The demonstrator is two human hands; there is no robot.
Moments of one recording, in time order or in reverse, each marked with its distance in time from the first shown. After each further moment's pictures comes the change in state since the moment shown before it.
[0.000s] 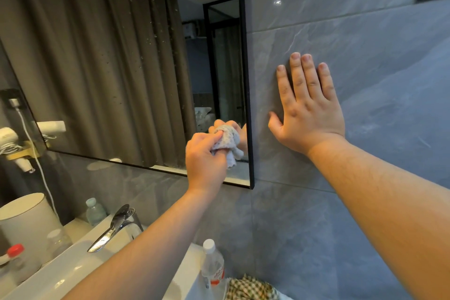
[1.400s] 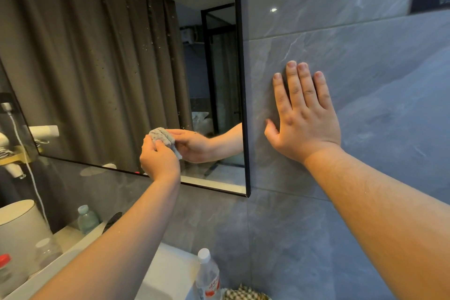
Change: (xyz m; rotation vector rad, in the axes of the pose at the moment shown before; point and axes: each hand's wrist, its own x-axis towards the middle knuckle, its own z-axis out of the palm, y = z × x) left_hand 0.053 -0.067 -0.023 -0.091 0.438 -0.675; right_hand 0.000 -0.001 -0.001 0.001 -0.001 0.009
